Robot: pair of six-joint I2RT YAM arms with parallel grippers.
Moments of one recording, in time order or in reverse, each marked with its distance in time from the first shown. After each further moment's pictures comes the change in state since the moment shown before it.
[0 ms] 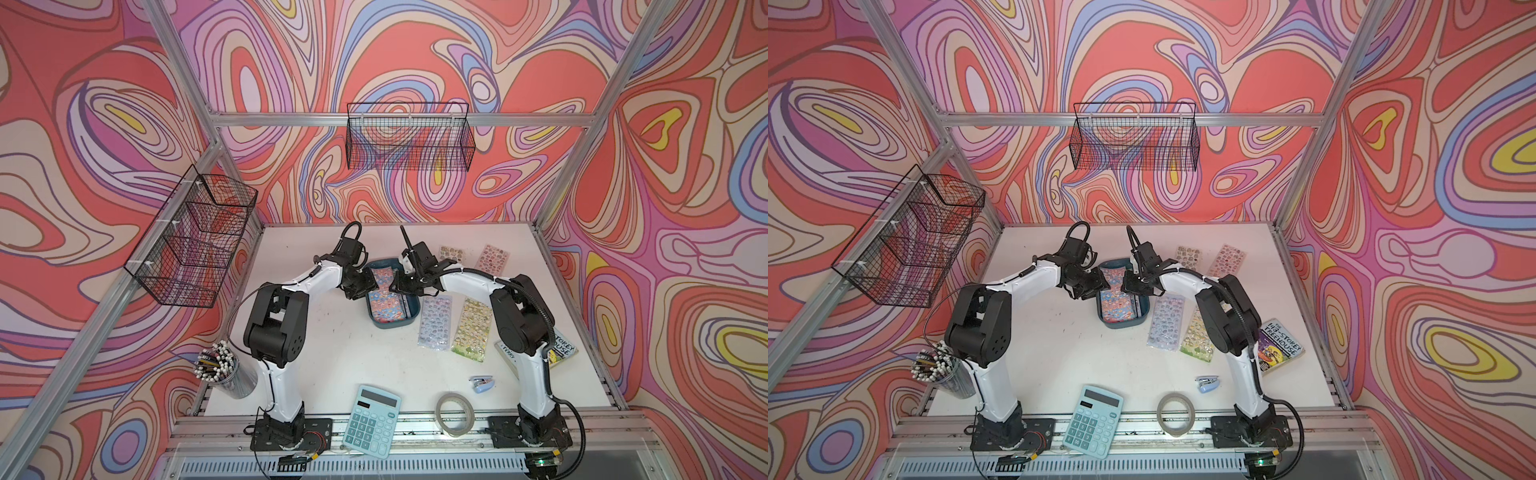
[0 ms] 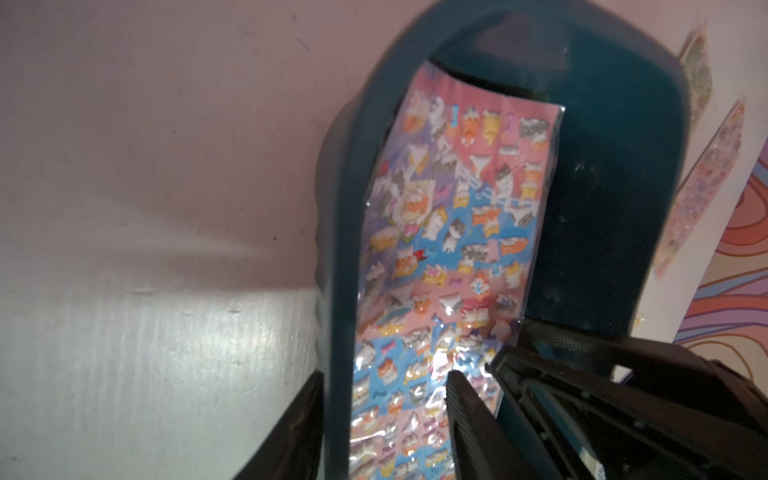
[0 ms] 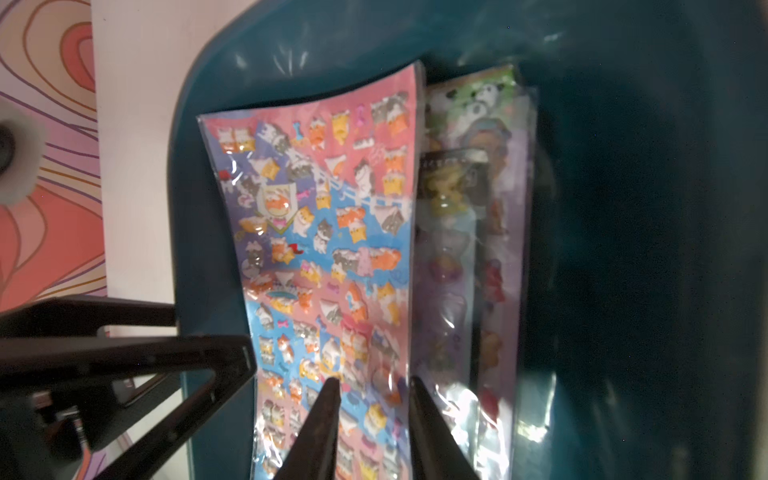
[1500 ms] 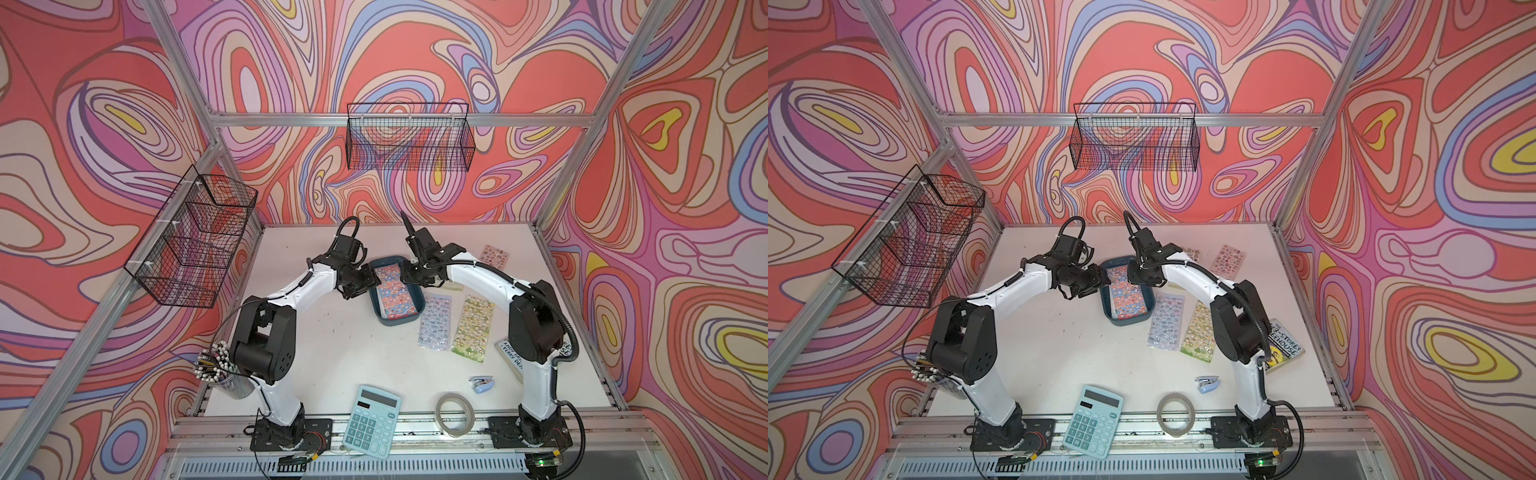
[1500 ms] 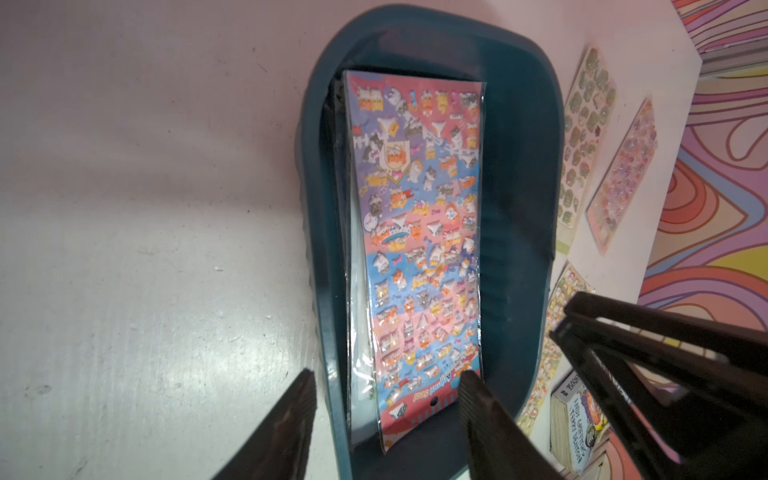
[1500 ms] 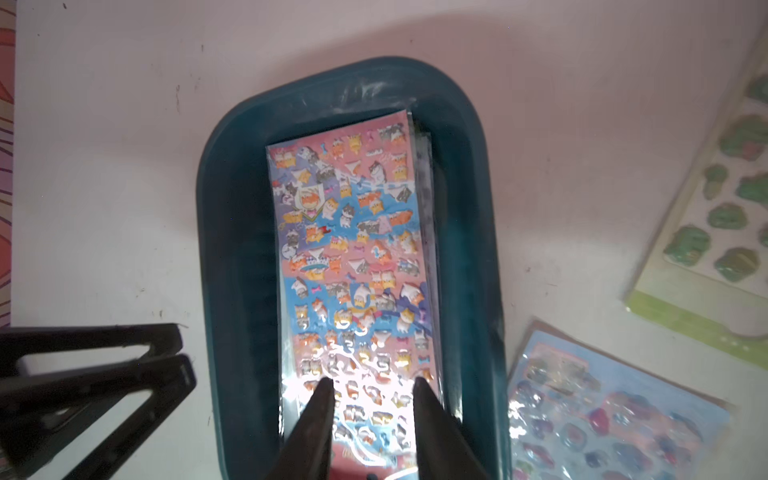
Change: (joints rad) left arm -0.011 -0.135 -0.049 0.008 0.005 0.006; right arm 0.013 -0.062 0.180 -0.340 0.268 -0.108
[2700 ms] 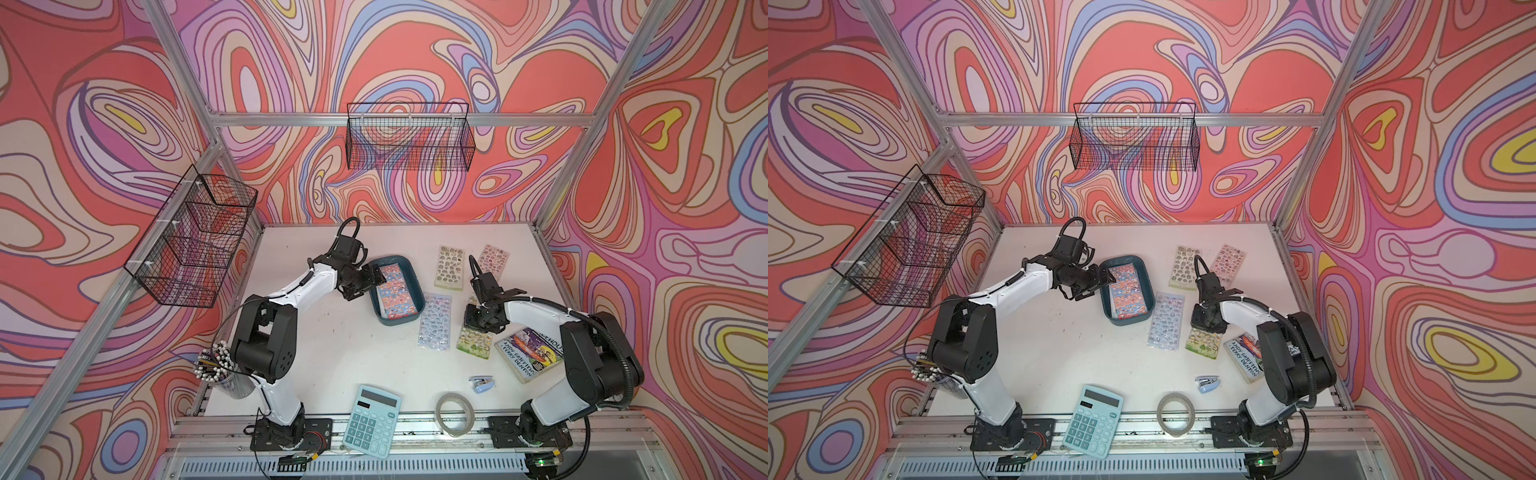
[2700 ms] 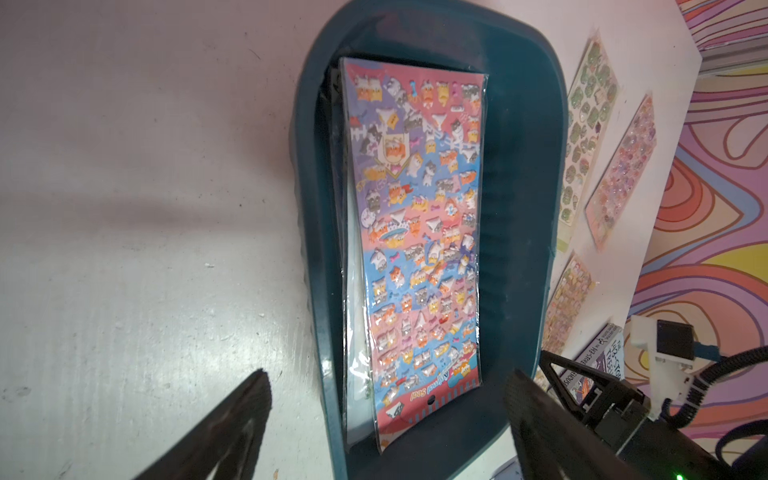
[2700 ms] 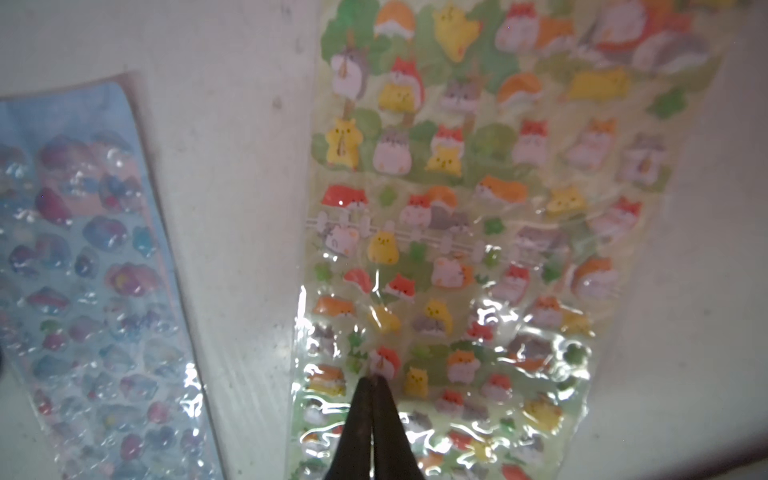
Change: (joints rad) left arm -0.002 0.007 0.000 0.005 0.019 -0.011; right arm -0.283 -0.456 -0.849 0.124 0.082 0.039
